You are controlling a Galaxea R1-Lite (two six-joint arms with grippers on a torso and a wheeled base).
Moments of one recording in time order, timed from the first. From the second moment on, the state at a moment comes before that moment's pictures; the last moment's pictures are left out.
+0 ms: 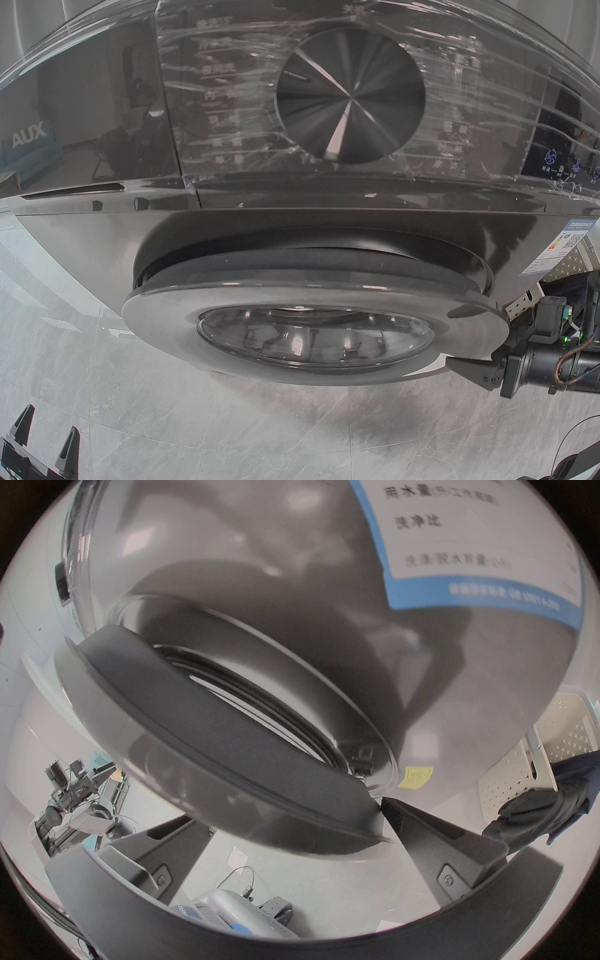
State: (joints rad) left arm -0.01 0.02 -0.02 0.00 0.01 -0.06; right arm 0.53 1.23 -0.40 -0.45 0.10 0.18
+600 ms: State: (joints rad) left arm -0.01 0.02 -0.02 0.00 0.01 -0.06; right arm 0.55 1.16 -0.37 -0.38 0.10 0.17
